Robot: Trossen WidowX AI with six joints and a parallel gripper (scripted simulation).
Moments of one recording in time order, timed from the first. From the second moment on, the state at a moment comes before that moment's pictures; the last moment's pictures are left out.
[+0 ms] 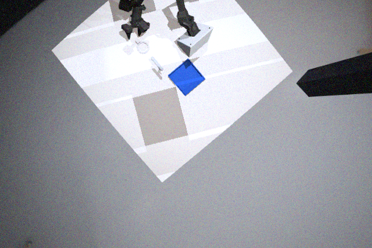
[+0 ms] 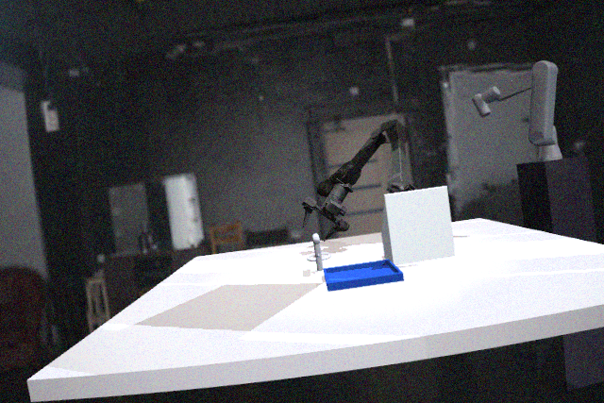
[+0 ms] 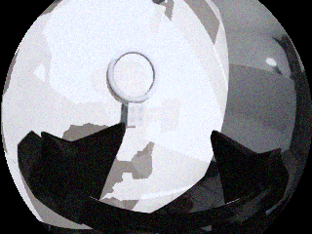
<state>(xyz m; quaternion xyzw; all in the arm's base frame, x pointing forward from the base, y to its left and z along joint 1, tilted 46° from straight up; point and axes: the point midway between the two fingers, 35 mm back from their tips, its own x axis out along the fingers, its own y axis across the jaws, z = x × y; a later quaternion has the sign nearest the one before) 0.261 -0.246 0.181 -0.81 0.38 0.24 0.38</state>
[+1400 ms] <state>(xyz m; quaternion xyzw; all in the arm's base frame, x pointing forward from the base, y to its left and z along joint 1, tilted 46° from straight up) 0.263 -0.249 0.168 -0.64 0.49 0.14 0.57</state>
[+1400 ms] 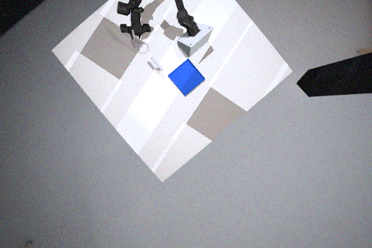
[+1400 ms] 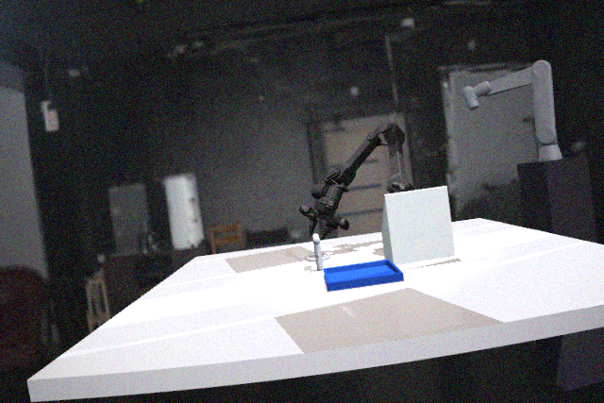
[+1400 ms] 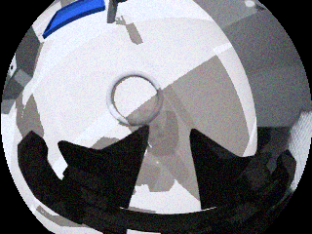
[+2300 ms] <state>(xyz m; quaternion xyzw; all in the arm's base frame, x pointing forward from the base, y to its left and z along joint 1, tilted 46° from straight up) 0.265 -0.253 0.157 -0.31 0.58 -0.12 0.75</state>
